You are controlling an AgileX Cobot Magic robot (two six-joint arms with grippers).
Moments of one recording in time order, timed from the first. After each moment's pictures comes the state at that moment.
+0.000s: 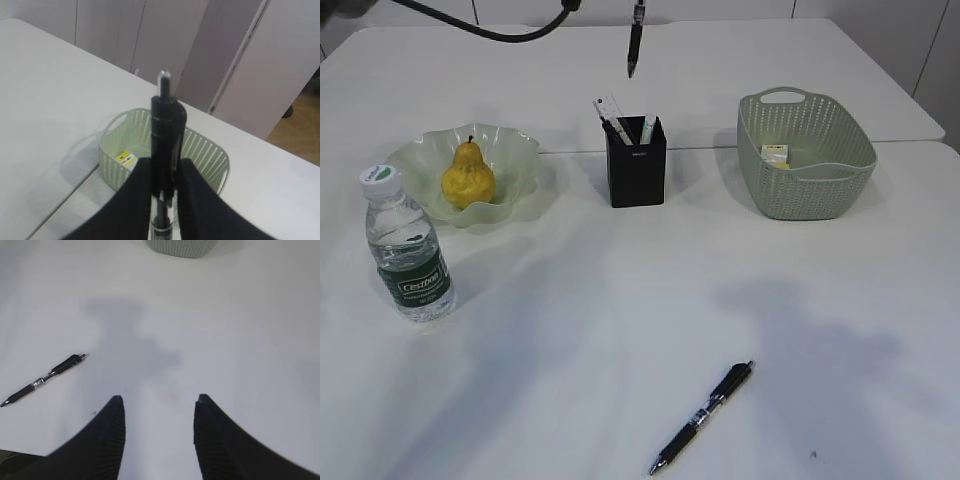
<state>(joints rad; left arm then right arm) -0.27 2.52 -2.69 -1.05 0.99 0.77 0.23 0.94 -1.09 -0.09 1.18 0.08</state>
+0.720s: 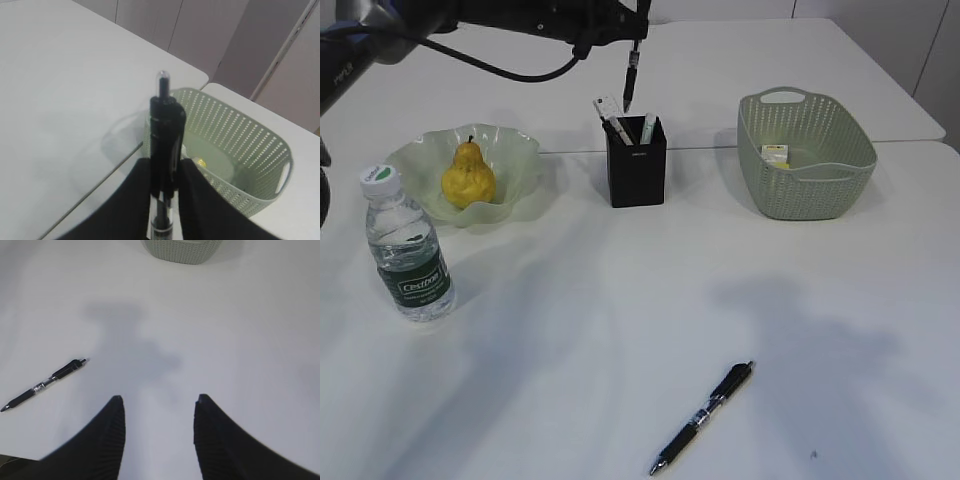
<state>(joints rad) -0.28 2.62 -2.69 -0.99 0.85 0.77 0.23 0.94 -1.09 -0.09 1.17 0.07</state>
